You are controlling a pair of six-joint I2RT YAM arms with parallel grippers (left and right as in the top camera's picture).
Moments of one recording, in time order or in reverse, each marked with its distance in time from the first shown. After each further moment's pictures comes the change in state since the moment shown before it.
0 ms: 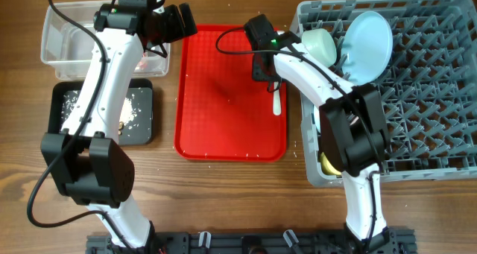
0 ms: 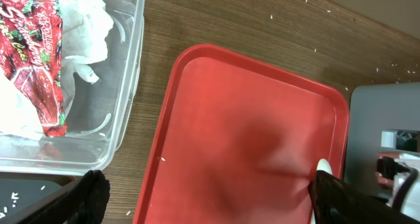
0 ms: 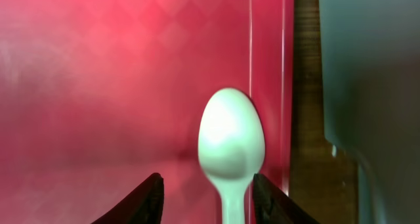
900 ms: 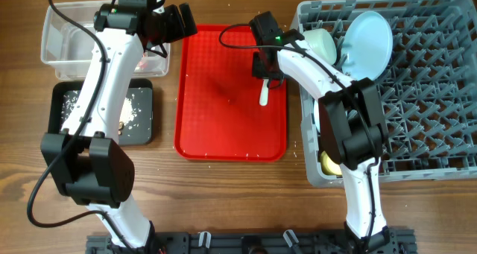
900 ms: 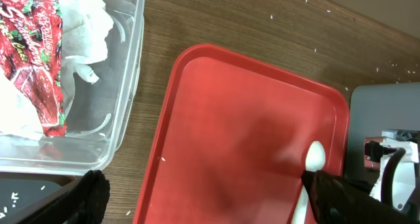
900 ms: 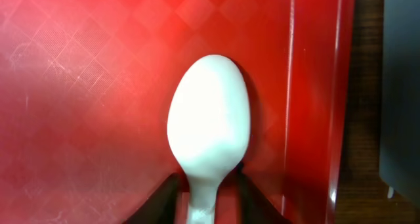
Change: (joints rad) left arm 0.000 0.000 0.000 0.000 0.000 0.000; right arm -0.037 0.051 0.032 0.041 -0.126 -0.011
